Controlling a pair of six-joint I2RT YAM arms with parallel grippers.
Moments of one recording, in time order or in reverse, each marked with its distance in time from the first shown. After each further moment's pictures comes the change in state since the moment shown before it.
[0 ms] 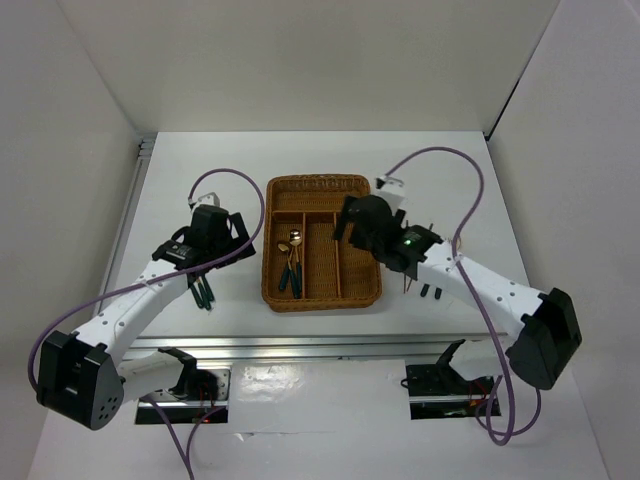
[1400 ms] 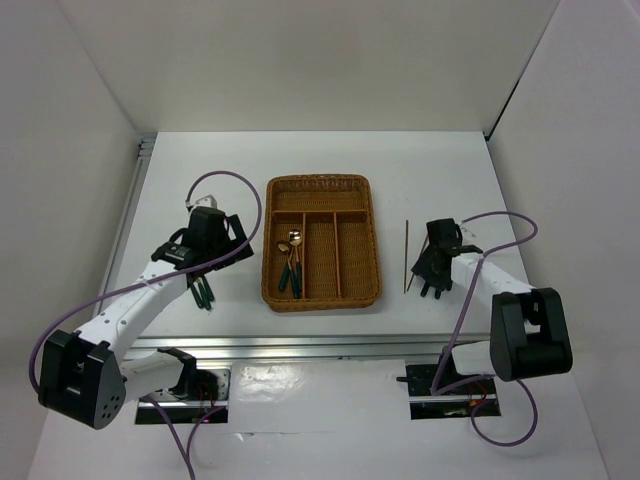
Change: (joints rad) left arm 0.030 0.001 -0.033 0.026 0.032 -0.002; right arm -0.718 -0.013 -0.488 0.032 -0.284 -0.056
